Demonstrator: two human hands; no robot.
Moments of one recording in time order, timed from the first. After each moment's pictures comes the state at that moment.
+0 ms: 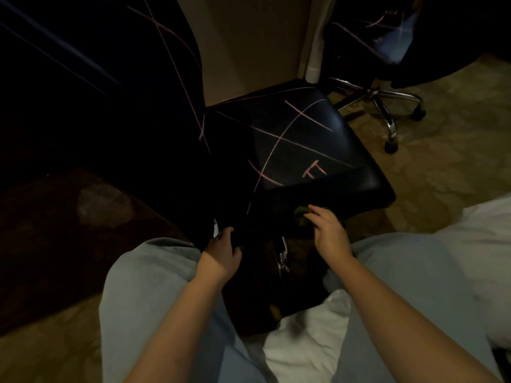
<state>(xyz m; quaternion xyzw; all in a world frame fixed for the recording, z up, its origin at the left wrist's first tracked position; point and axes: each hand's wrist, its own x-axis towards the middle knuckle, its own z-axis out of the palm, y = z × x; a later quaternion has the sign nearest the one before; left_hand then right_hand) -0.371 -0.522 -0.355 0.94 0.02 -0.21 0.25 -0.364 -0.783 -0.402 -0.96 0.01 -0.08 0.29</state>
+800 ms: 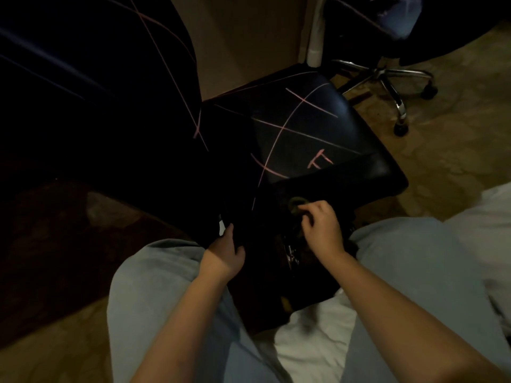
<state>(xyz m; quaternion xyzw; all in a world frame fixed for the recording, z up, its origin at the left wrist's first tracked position) -0.367 -0.515 -0.361 0.95 0.01 -0.23 0.21 -0.364 -0.743 -0.390 -0.93 0.07 -0.11 0.35</state>
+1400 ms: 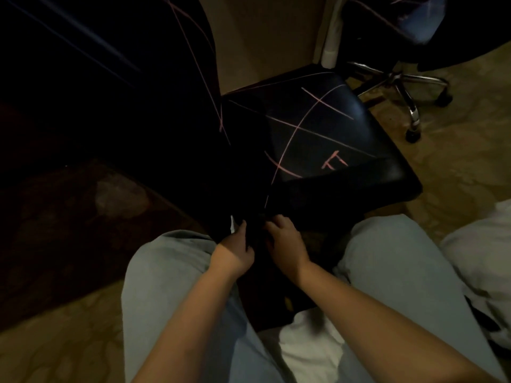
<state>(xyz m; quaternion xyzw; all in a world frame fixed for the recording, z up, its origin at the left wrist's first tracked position) -0.368 -0.514 -0.351 0.95 -0.01 -0.26 0.18 -0.374 -0.657 -0.394 -0.95 -0.09 0.00 0.31</state>
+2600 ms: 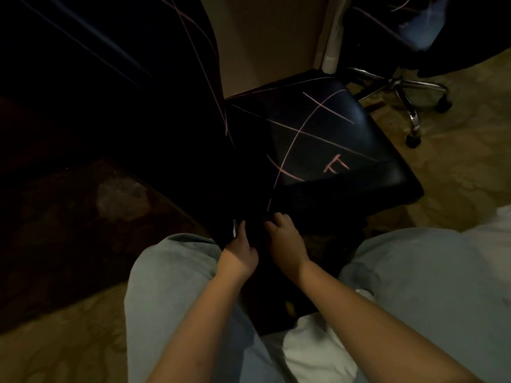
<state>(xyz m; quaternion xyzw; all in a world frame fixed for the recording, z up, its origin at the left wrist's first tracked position) -0.370 -0.524 -0.350 0.94 0.06 -0.25 0.24 -0.364 -0.652 -0.383 -0.96 -0.12 -0.01 0.27</state>
